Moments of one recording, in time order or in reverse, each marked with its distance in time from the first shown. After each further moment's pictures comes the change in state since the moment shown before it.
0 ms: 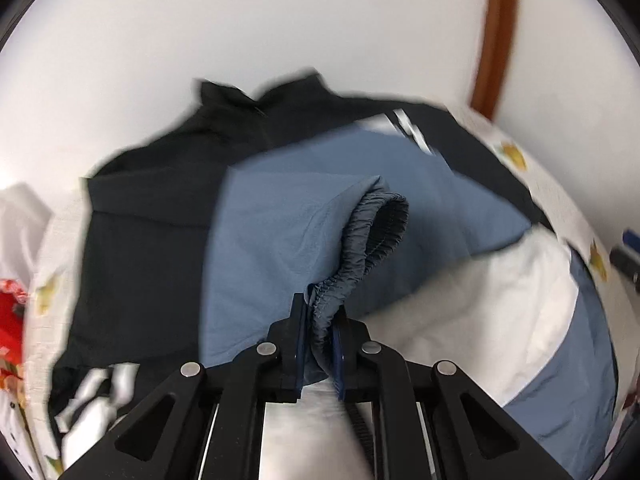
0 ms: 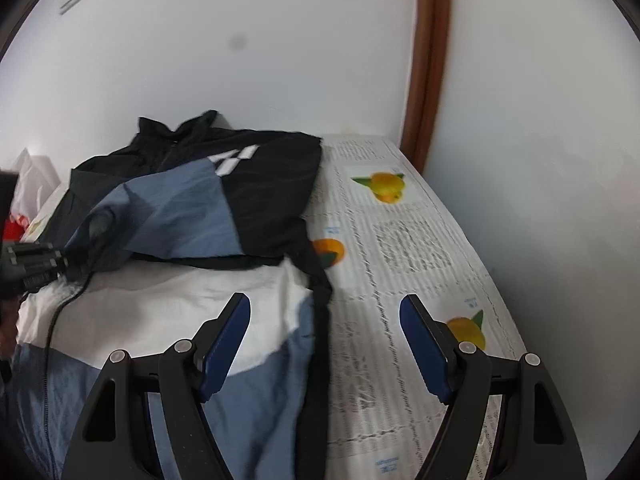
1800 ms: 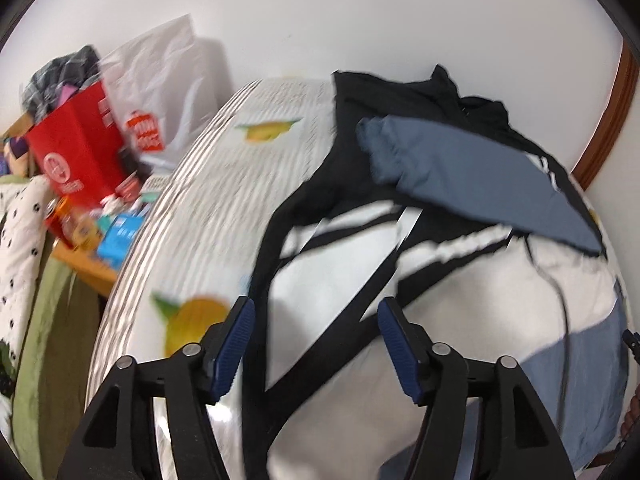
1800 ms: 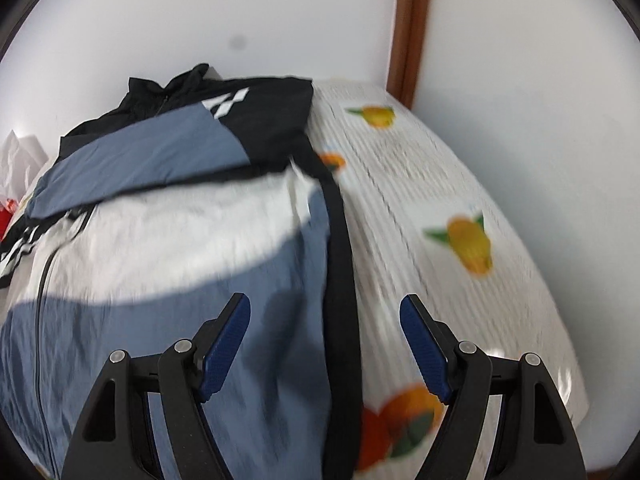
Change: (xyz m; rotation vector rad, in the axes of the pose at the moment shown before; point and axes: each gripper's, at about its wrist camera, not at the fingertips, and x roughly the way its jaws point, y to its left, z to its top) left arm -0.084 0.188 -0.152 -0.395 0.043 0.185; right arm -0.010 0.011 -0.069 0.072 0.146 -0.051
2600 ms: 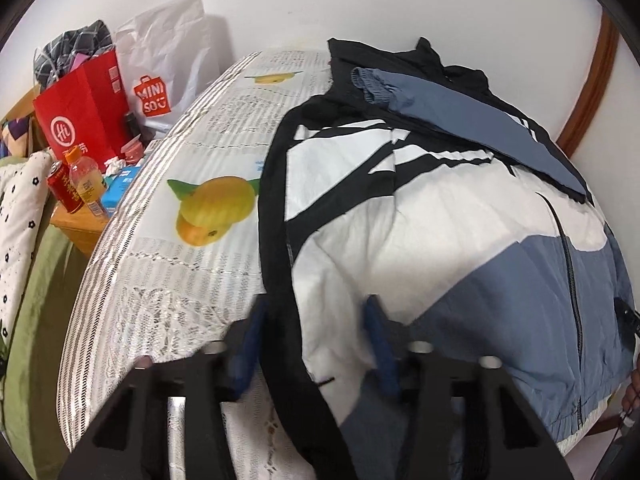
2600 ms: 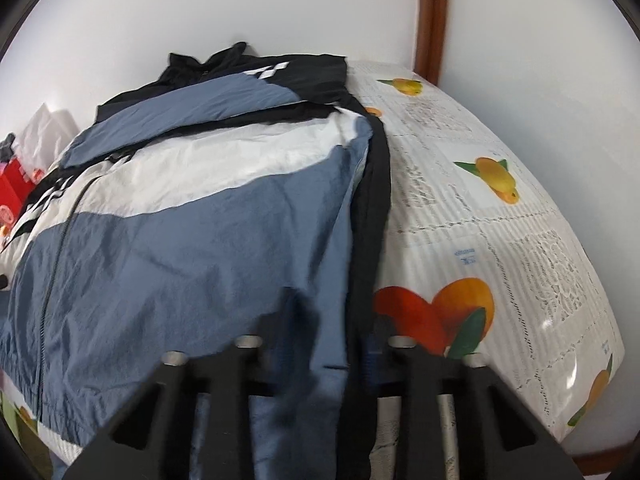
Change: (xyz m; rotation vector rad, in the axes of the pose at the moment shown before) left arm -0.016 0.011 -0.076 0.026 0.018 -0.051; right arm -0.010 0.024 -0.065 -0.053 -0.002 0.095
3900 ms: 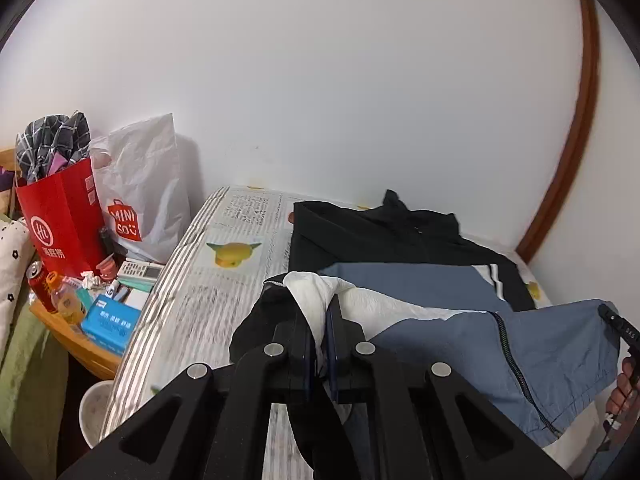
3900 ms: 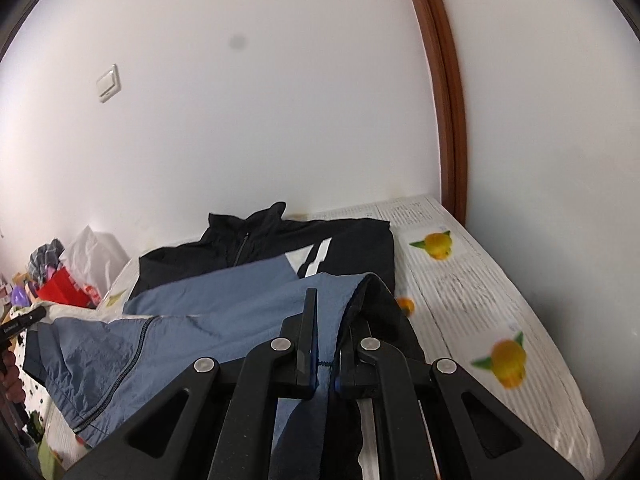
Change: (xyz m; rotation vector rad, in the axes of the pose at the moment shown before) left arm -0.053 -0.014 0.141 -0.042 -0.316 -0.110; right arm -0.069 -0.014 0.157 0.095 -0.331 0.167
